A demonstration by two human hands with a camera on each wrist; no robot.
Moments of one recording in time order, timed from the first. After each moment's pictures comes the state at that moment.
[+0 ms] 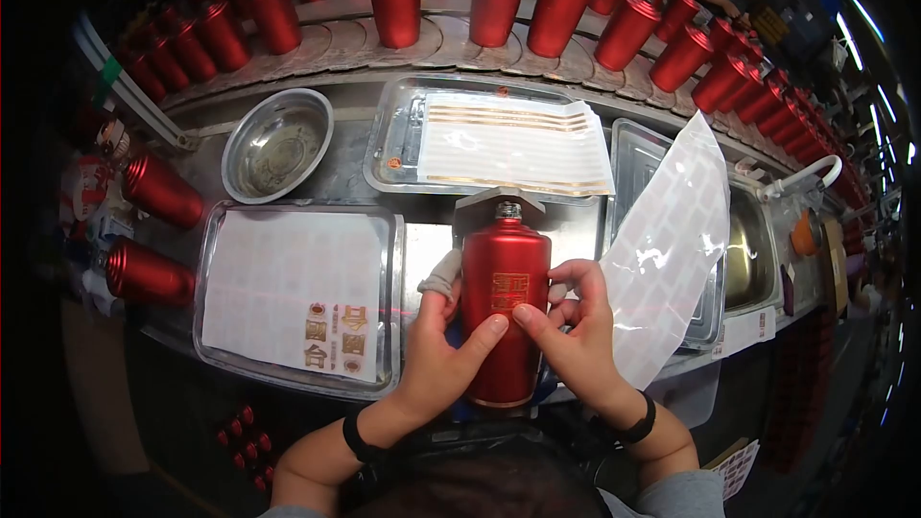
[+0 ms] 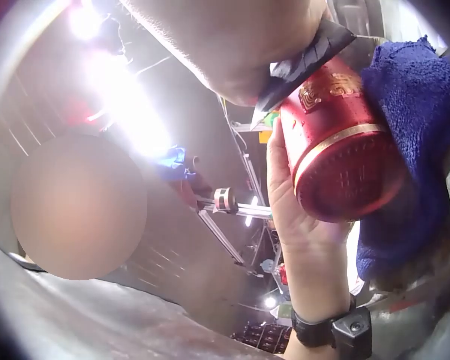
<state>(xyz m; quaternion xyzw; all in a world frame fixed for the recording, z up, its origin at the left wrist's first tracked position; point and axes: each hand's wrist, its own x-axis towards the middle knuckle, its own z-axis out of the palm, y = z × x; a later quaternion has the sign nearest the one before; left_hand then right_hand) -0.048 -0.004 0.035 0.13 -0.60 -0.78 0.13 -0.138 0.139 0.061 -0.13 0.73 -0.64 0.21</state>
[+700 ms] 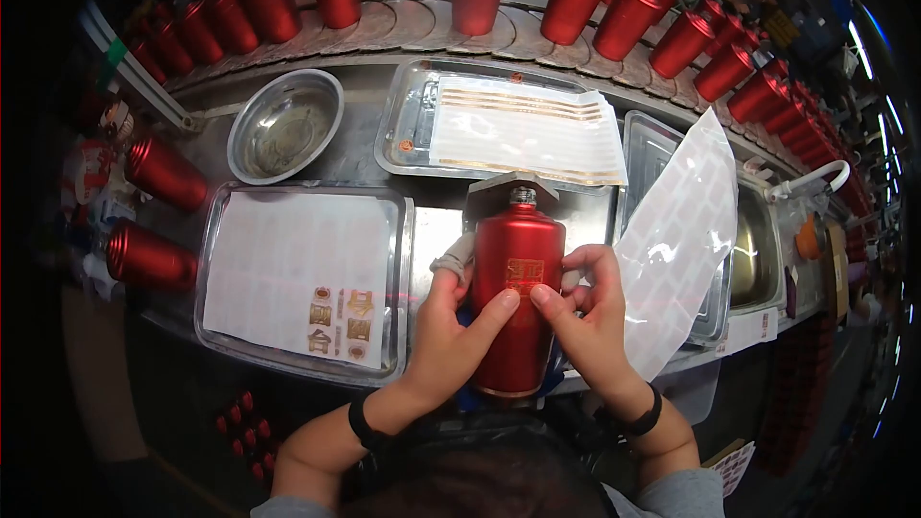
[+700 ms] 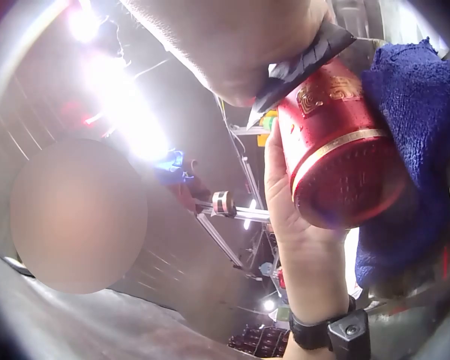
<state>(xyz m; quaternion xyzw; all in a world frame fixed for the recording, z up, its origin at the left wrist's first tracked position) -0.053 -0.006 0.036 0.17 -0.57 -0.79 0.12 -0.143 0.136 0.058 -0.14 0.72 -0.65 0.21</state>
